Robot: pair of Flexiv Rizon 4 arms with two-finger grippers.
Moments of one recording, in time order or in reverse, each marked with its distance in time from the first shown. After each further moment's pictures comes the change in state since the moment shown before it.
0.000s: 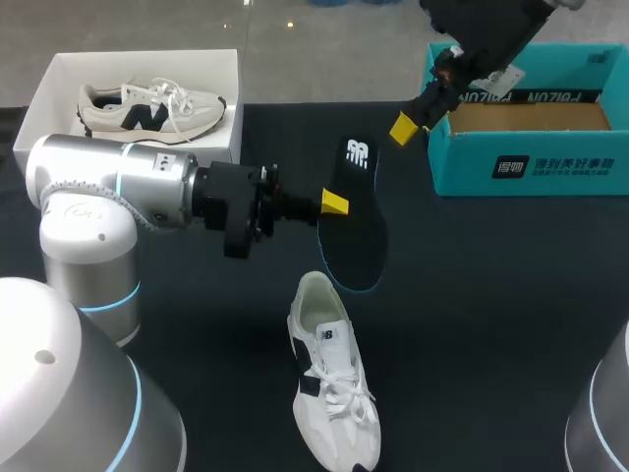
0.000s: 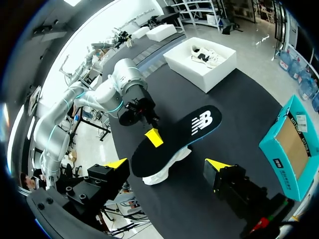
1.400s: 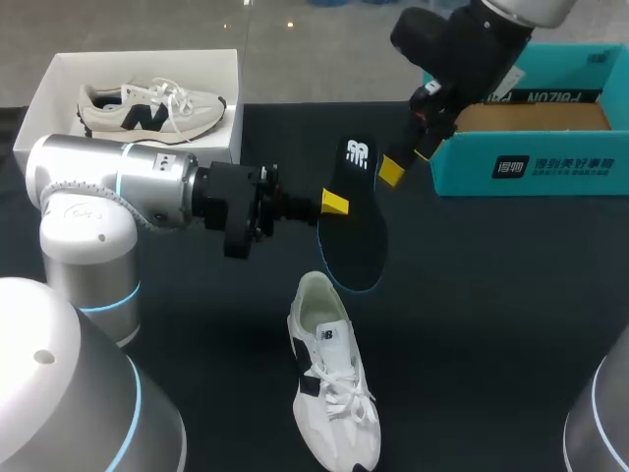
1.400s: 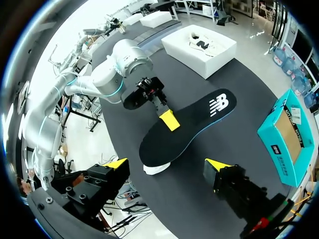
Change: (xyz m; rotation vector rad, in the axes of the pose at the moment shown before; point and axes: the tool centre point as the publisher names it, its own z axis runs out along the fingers) left arm 0.000 0.000 0.000 0.000 -0.001 0.000; right arm 0.047 -0.024 0.014 0.104 -0.107 0.008
